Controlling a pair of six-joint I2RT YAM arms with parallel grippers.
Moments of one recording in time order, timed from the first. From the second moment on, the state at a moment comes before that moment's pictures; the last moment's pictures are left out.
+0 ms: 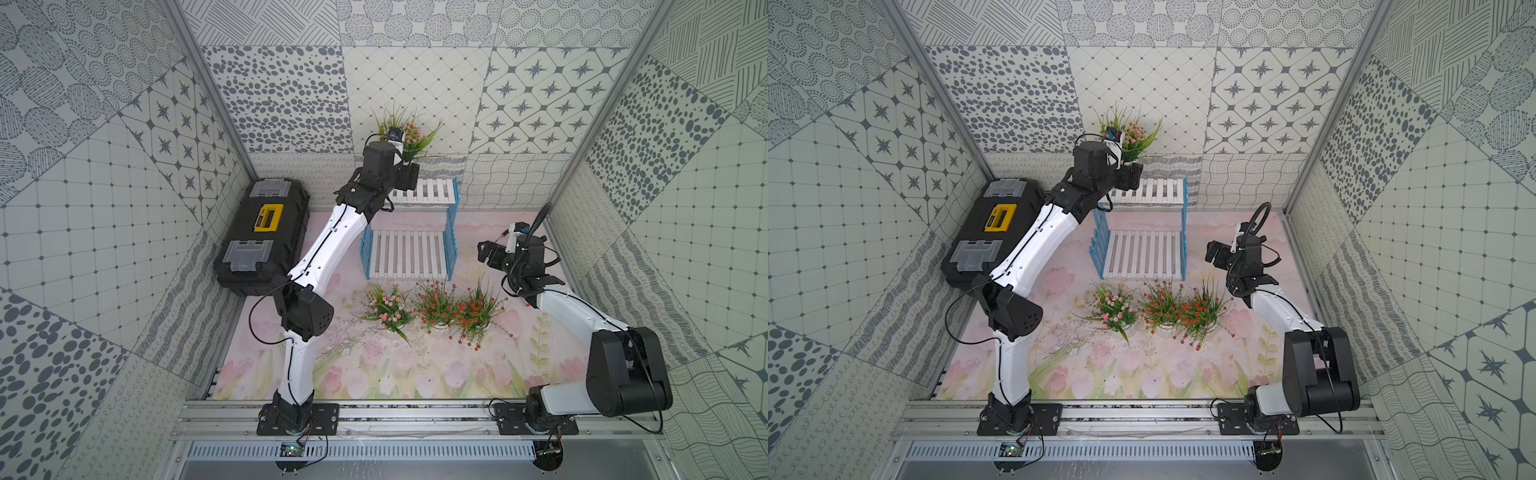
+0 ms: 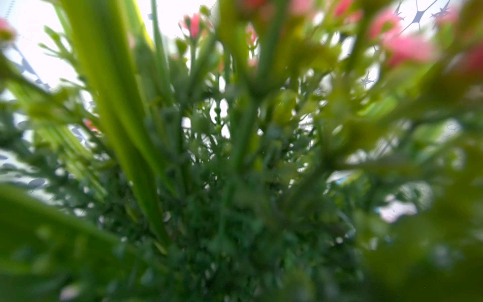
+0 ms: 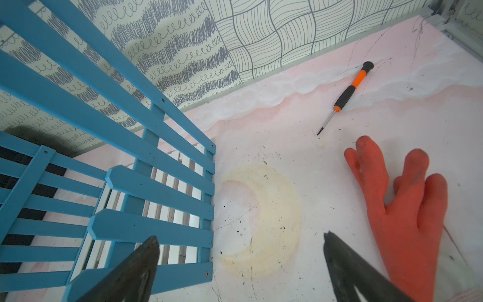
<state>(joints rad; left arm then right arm) -0.52 2.12 2.40 -0.50 -0.14 0.00 0.12 1.41 0.84 0.10 -0.05 0.41</state>
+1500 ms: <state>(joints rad) -0.44 2.02 1.94 -0.07 -0.09 -0.02 0.12 1.45 0.84 0.09 -0.04 0.40</state>
